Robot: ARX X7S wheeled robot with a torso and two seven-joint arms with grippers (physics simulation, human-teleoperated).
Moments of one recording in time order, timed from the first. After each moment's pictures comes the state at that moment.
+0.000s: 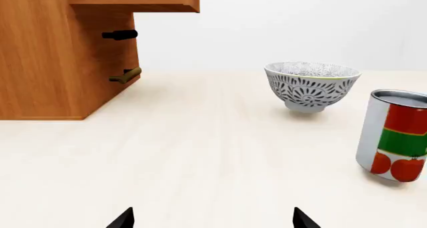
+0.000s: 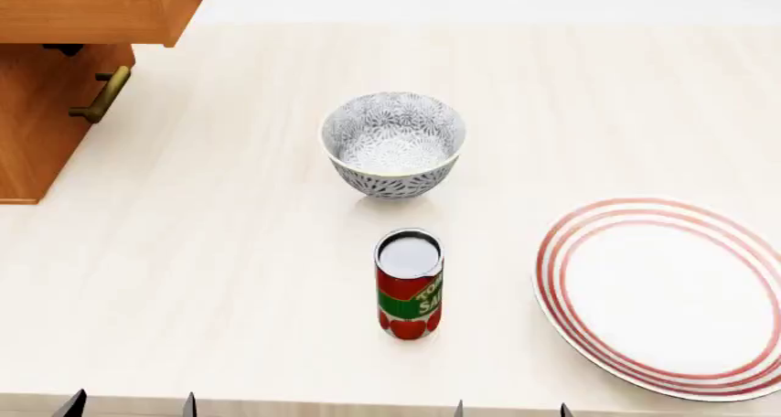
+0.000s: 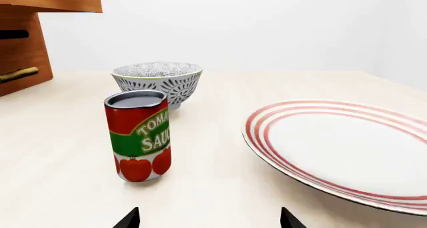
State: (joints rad) left arm 0.00 0.00 0.00 0.00 0.00 0.00 0.00; right arm 0.00 0.00 0.00 0.00 0.00 0.00 0.00
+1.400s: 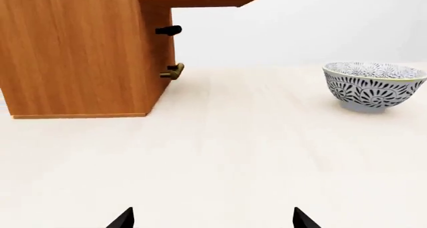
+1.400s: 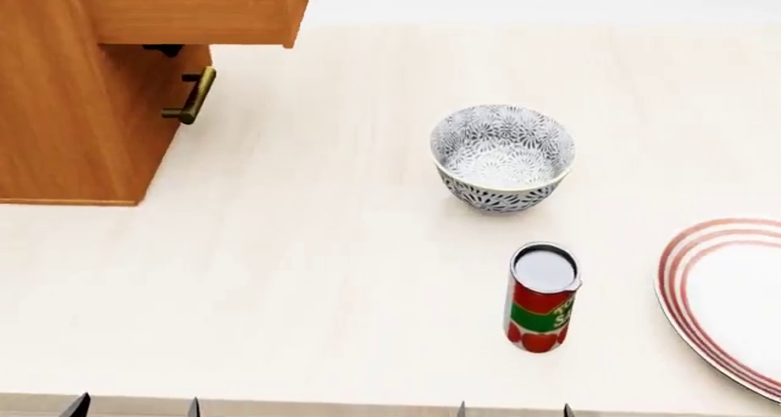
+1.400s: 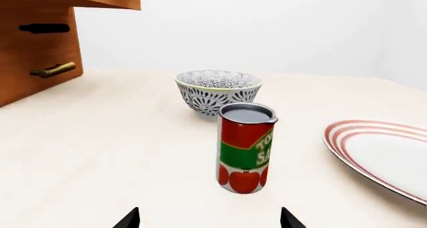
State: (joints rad) left arm 0.00 -0.11 0.14 0.00 -0.09 -0.01 -0.13; right arm 0.00 0.11 -0.13 0.00 0.07 0.00 0.15
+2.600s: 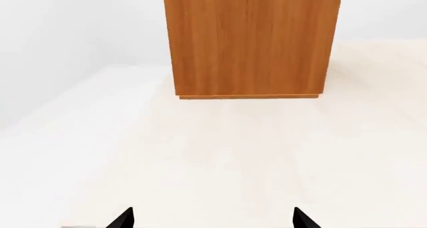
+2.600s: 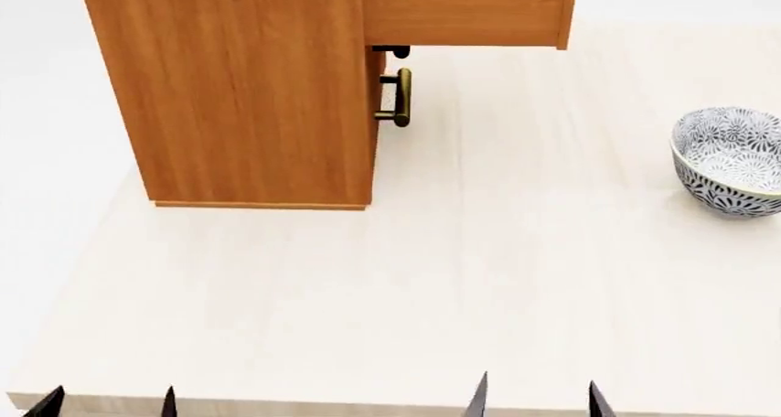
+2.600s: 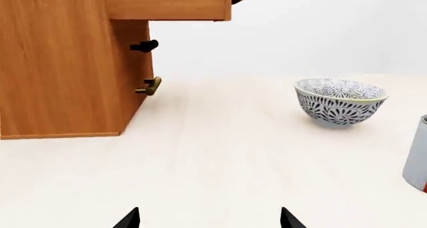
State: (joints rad) left arm -0.05 -0.18 0.14 0.14 -0.17 -0.29 -0.22; right arm 0.03 0.16 -0.14 -0.16 0.17 0.17 0.24
